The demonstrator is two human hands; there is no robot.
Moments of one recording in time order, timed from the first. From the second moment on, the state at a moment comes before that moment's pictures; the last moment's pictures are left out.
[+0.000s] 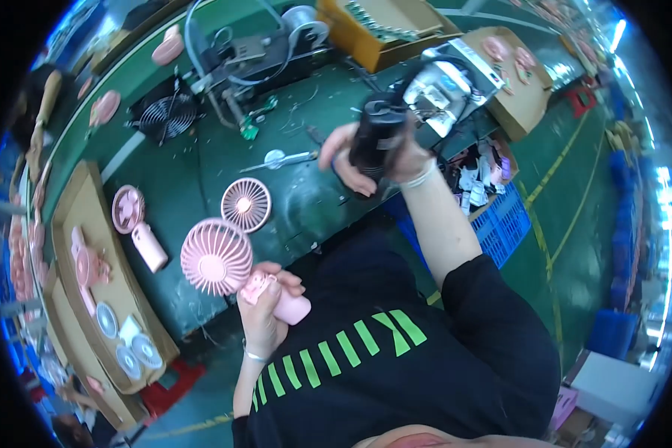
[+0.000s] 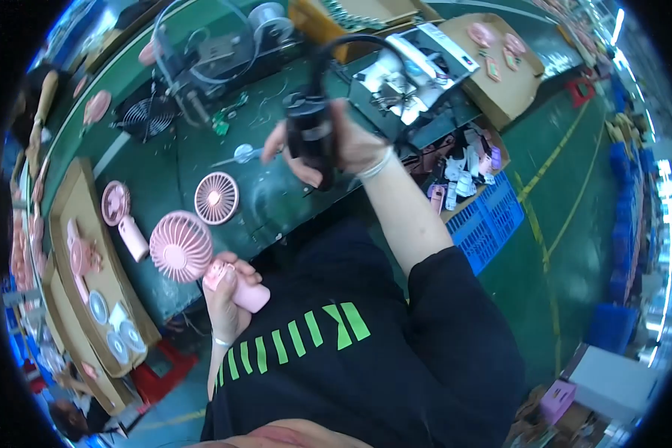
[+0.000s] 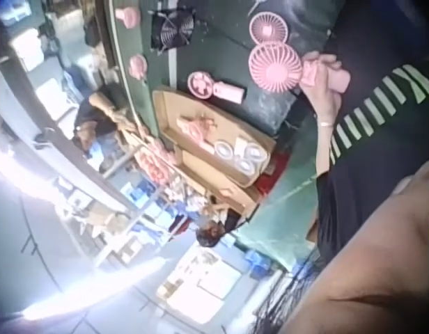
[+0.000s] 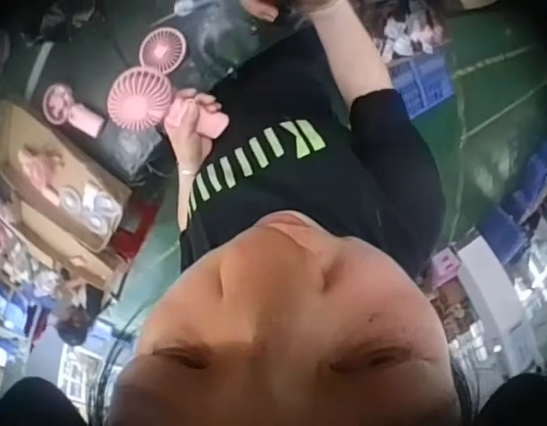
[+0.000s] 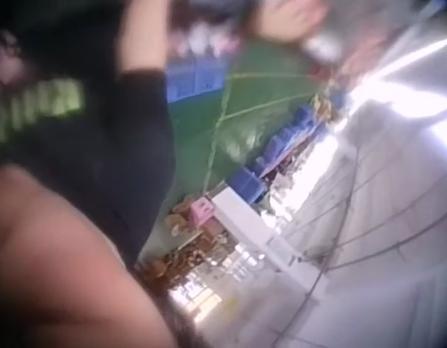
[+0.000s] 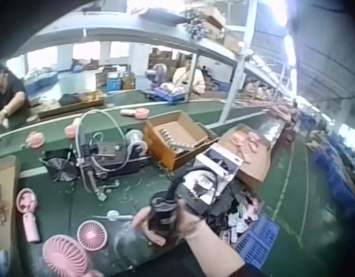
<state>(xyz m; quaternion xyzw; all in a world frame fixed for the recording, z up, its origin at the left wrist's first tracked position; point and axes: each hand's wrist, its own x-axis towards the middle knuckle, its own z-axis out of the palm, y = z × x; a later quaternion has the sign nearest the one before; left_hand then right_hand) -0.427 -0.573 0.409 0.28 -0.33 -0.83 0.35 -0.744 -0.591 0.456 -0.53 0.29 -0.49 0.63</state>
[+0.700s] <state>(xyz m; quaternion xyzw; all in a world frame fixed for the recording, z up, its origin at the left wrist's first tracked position) -0.446 -0.575 0.401 0.33 -0.30 -0.81 0.37 -0.774 -0.590 0.500 -0.26 0.45 -0.83 0.21</state>
